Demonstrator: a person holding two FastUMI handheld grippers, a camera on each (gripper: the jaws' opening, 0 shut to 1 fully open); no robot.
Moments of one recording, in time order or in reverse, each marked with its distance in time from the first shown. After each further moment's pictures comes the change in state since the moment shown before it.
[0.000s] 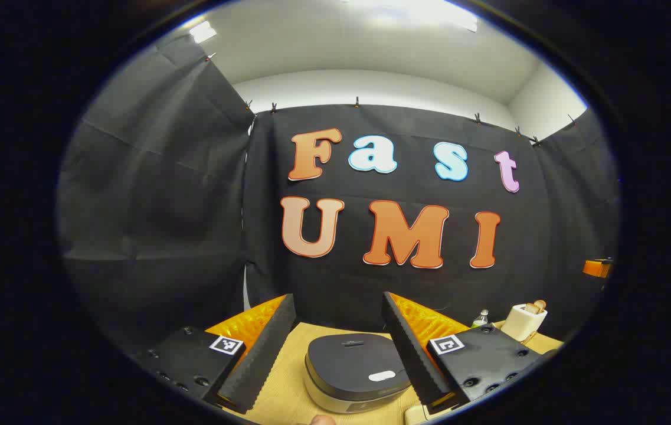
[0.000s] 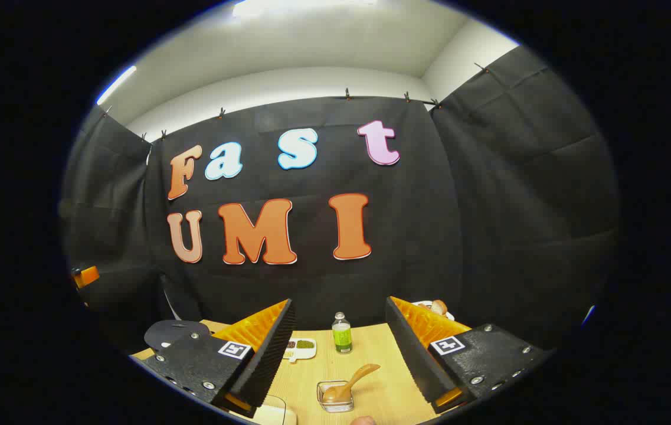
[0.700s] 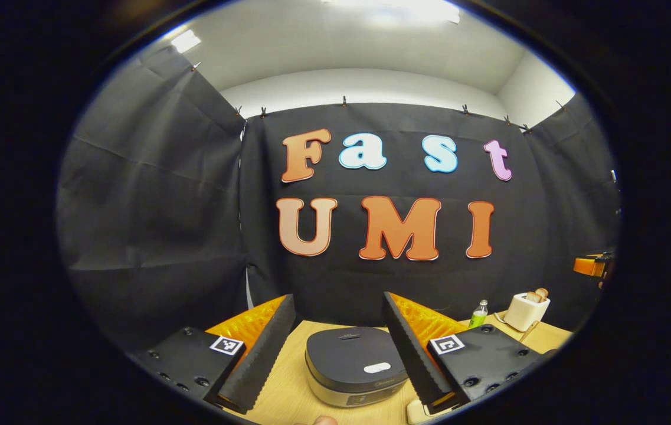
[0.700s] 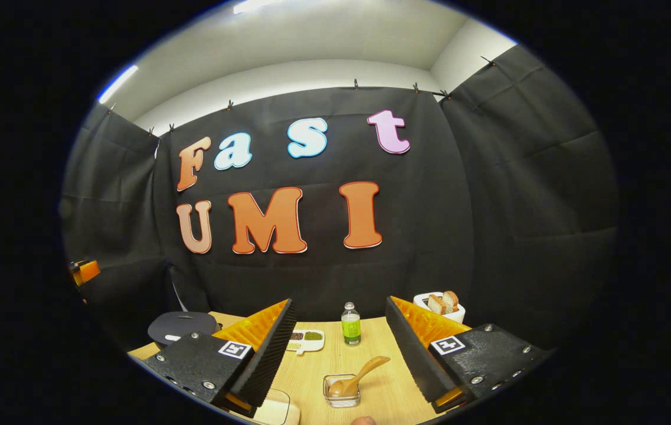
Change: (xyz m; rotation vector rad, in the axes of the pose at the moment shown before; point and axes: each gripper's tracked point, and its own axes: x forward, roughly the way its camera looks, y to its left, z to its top) left arm -0.034 -0.013 0.005 0.052 0.011 0.001; right arm -0.015 0.012 -0.006 -0.005 0.034 0.041
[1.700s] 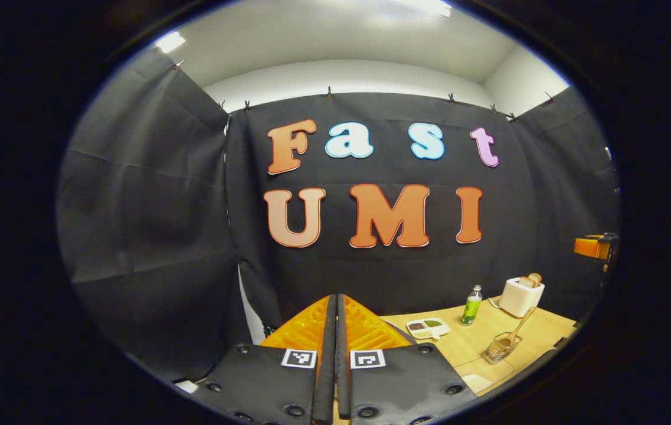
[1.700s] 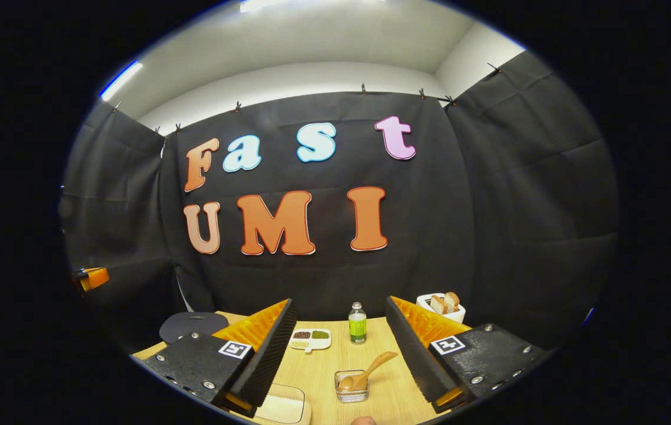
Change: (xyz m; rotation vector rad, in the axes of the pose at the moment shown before) left arm 0.006 -0.006 -0.015 0.068 0.053 -0.064; right arm -0.023 0.023 0.018 -0.019 -0.008 0.001
